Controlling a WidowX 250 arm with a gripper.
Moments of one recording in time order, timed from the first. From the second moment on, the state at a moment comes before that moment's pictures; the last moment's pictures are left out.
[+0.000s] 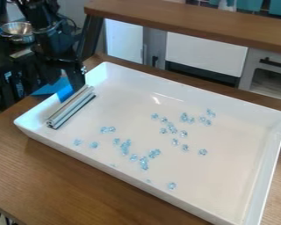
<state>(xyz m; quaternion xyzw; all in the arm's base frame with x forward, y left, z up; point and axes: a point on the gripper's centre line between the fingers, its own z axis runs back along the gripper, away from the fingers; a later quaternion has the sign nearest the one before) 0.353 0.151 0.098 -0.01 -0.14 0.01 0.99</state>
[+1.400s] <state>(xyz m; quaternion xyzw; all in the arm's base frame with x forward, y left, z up) 0.356 0.145 0.063 0.01 -0.11 0.04 0.99</state>
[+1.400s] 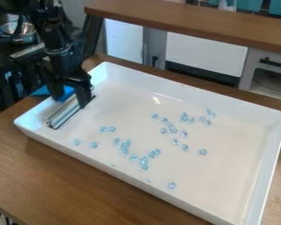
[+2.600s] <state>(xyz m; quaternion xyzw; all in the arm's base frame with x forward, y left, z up) 0.326 0.143 0.046 0.00 -0.08 -0.02 1.00</state>
